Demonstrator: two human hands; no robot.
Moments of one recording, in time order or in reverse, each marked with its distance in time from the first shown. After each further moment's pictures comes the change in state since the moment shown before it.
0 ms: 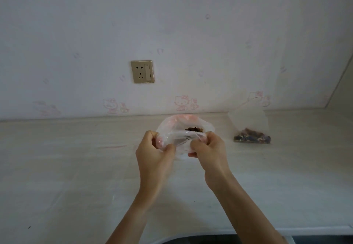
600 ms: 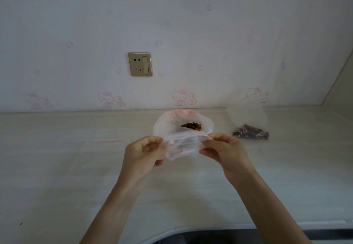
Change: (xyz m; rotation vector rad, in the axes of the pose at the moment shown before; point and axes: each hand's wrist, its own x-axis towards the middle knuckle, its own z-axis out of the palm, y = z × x) left_hand 0.010 -0.016 -0.032 -0.309 -0.318 -0.335; right_hand 0.008 -0.002 -0.045 0.168 -0.082 0.137
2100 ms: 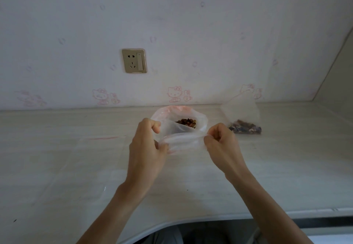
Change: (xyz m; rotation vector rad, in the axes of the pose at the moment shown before) left_hand -0.008 0.001 0.021 0.663 0.126 0.522; right_hand -0.013 -0.001 -0.001 -0.625 0.122 -0.283
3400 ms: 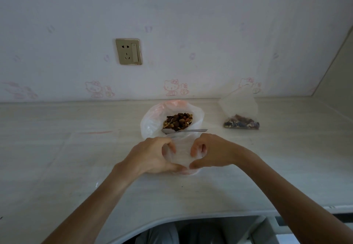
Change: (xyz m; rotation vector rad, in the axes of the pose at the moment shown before) left_hand 0.021 -0.028 0.022 0.356 -0.788 -0.120; right_hand 0.043 0.025 -0.011 -0.734 -0.722 -0.217
